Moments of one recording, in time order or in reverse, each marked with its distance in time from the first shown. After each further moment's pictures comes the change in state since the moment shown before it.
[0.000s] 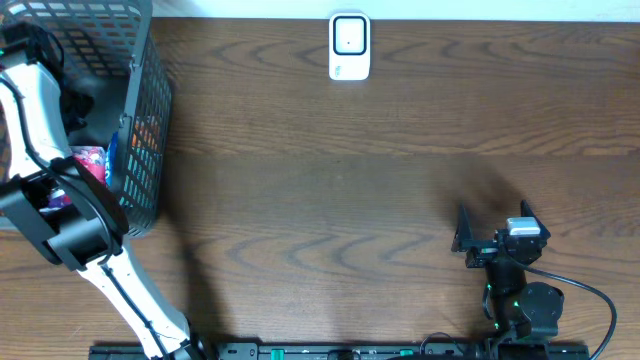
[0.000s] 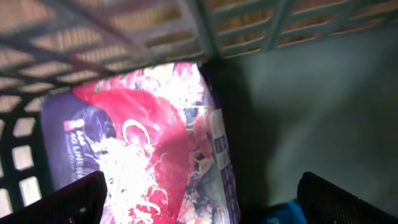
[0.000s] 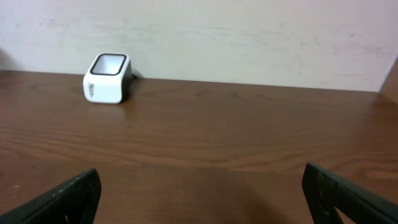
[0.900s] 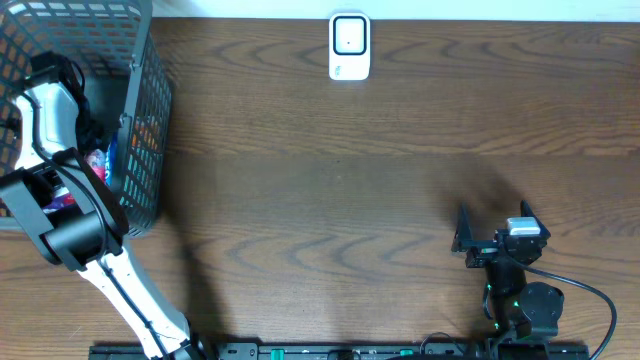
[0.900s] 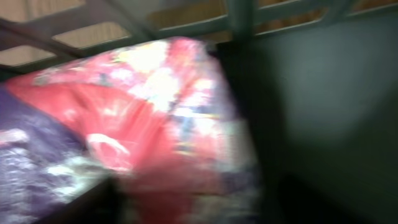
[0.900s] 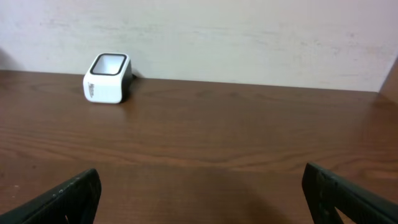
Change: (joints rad) left arm -0.001 0.000 -0.219 0.179 -0.051 0.000; right arm 0.000 0.000 0.000 0.000 0.000 0.000
